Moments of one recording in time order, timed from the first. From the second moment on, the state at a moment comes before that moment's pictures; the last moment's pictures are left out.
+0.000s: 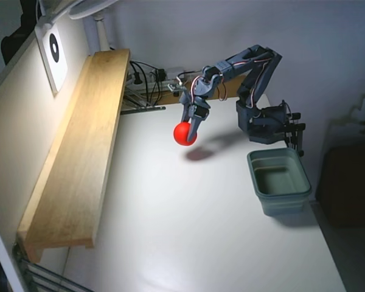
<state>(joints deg) 8.9 125.3 131.5 43.7 -90.1</state>
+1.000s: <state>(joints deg) 8.9 150.6 137.5 62.6 -90.1</state>
